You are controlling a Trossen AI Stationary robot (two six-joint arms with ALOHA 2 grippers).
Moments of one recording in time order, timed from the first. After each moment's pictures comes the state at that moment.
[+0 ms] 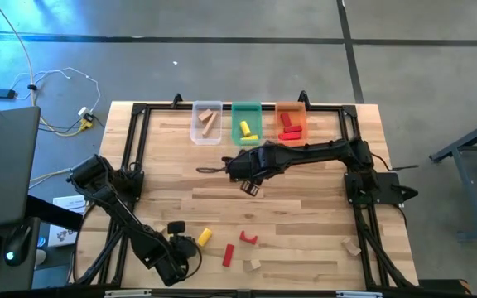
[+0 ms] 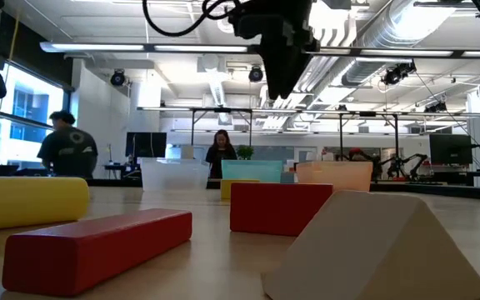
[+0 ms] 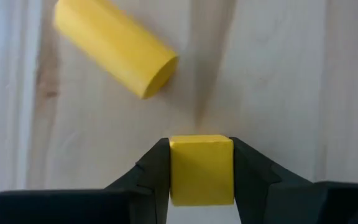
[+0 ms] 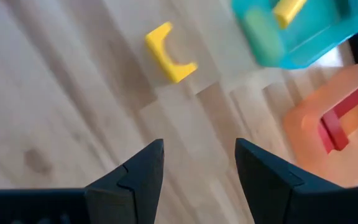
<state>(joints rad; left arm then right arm) -0.76 1.81 1.05 -0.60 -0.32 -0.93 0.10 2.04 1.95 -1.38 0.36 0.56</state>
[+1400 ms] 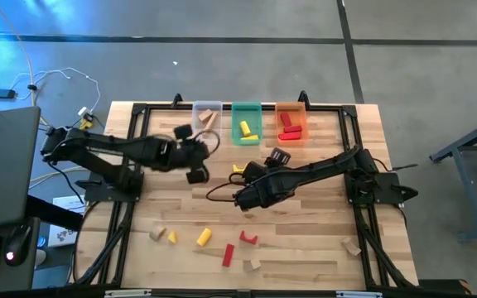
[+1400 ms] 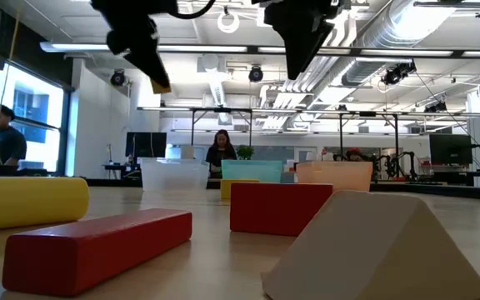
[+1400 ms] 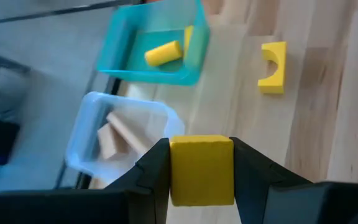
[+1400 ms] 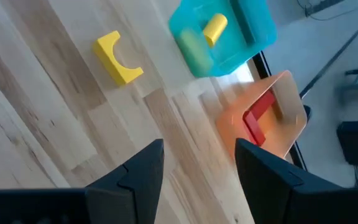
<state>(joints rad) 0.07 1.29 1.05 -0.76 -0.60 -0.01 0.26 2.04 1.95 -1.56 0.70 0.74</state>
